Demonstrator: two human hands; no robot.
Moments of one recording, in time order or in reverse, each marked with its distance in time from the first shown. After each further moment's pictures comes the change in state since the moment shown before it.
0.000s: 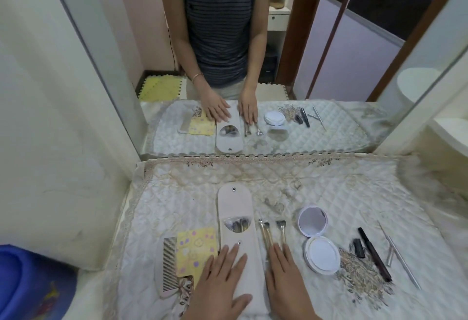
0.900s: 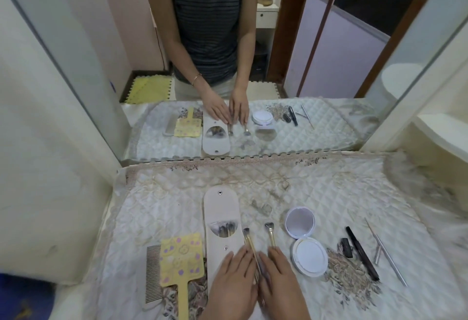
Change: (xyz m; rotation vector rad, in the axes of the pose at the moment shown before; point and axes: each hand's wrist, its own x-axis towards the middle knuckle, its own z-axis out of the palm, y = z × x) left_hand 0.047 0.056 -0.009 -0.087 -0.040 0.062; right_hand 0.009 0.016 -0.007 0.104 0.011 0.030
